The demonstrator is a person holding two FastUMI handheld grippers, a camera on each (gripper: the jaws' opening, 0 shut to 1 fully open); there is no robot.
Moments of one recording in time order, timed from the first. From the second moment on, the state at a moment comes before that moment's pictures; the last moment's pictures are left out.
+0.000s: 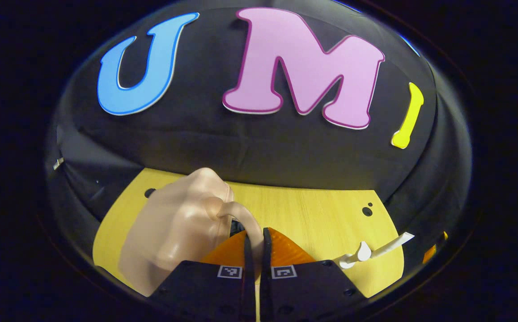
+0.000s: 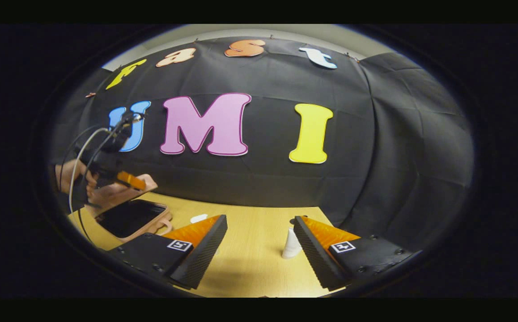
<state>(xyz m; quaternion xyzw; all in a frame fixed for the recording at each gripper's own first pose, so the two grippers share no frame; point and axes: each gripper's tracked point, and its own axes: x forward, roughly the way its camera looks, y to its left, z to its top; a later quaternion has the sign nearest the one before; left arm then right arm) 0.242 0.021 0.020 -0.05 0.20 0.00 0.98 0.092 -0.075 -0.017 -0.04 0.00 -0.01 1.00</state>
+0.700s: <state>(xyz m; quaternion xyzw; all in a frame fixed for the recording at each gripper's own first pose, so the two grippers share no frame) 0.241 0.349 0.037 0.10 0.22 0.15 0.96 0.091 -0.005 -0.027 -0.04 0.03 -0.01 1.00</state>
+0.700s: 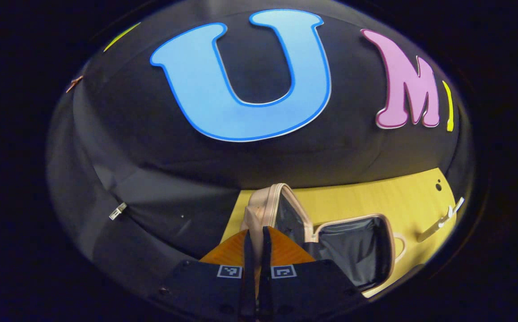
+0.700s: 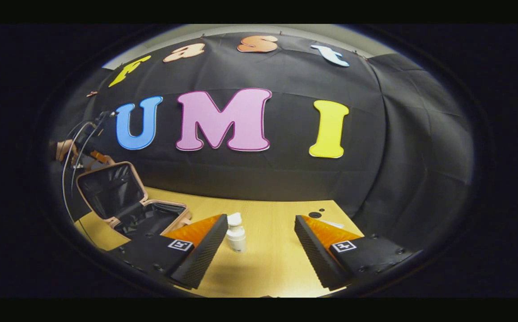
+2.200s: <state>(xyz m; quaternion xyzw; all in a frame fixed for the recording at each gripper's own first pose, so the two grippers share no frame) 0.213 0.307 0.091 0.03 0.04 0.13 0.99 0.081 -0.034 -0.046 -0.04 0.04 -0.10 0.99</state>
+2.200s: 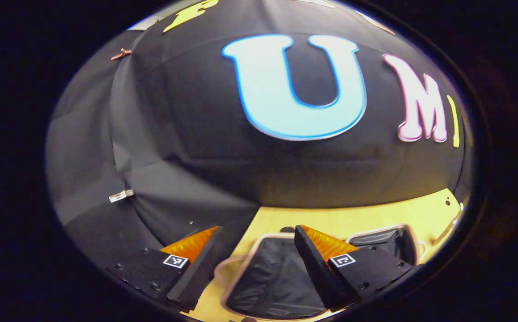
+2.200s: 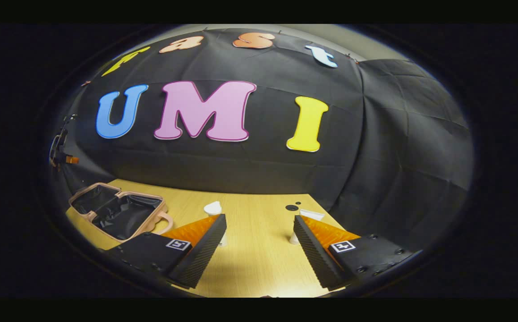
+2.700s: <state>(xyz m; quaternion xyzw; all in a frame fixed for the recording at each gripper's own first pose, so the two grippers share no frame) 0.200 -0.002 0.103 0.01 0.00 -0.10 1.00 0.079 -0.083 -0.036 -0.01 0.03 -0.11 0.99</state>
